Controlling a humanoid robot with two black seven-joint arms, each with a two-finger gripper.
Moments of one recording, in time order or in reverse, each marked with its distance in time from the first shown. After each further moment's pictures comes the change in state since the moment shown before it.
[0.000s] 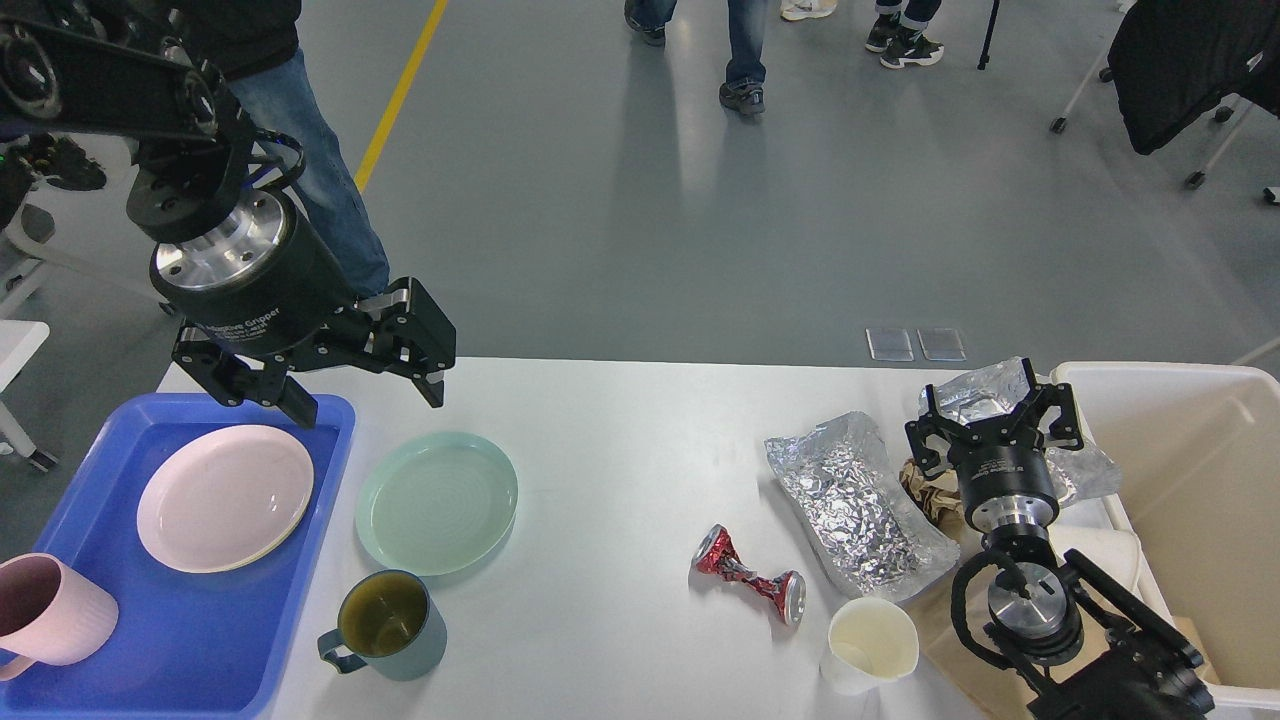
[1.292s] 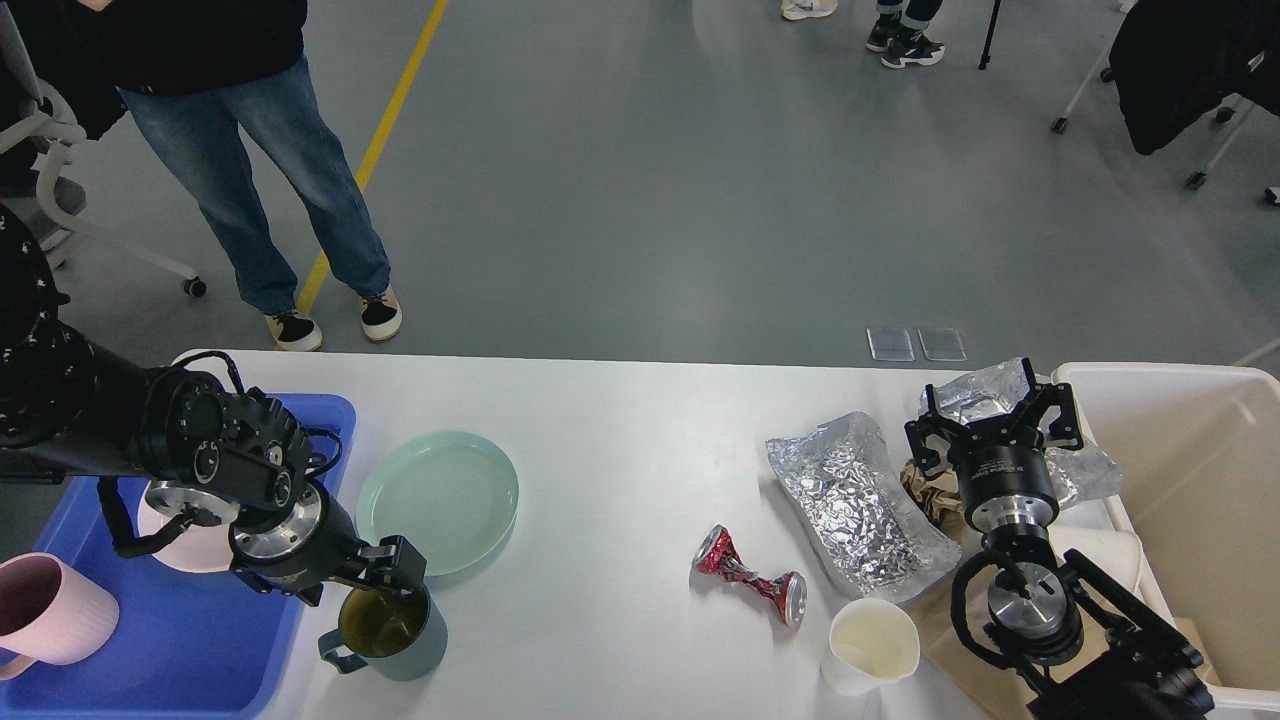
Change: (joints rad) left arm 0.833 0.120 -0.209 0.204 0.390 0.530 0.043; right arm 0.000 0.000 0.000 0.000 0.000 0.000 0.000
